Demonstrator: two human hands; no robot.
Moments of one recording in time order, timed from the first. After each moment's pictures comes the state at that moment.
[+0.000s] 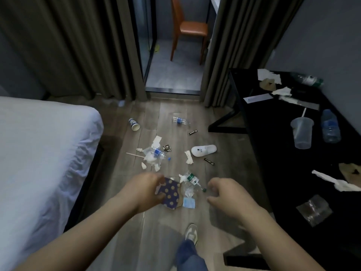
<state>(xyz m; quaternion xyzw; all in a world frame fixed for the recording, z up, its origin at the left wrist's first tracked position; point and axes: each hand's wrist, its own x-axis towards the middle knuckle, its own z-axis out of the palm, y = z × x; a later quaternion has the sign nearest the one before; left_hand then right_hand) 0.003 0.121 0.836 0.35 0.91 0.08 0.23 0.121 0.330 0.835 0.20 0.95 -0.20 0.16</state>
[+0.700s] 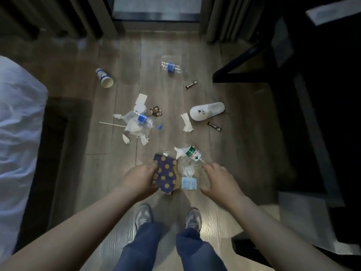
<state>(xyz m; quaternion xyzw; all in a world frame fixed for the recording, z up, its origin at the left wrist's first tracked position) -0.183 0.261 0.503 0.31 0.88 0.06 0.35 -0.050 0.462 0.492 0.19 0.93 -0.23 0.22</state>
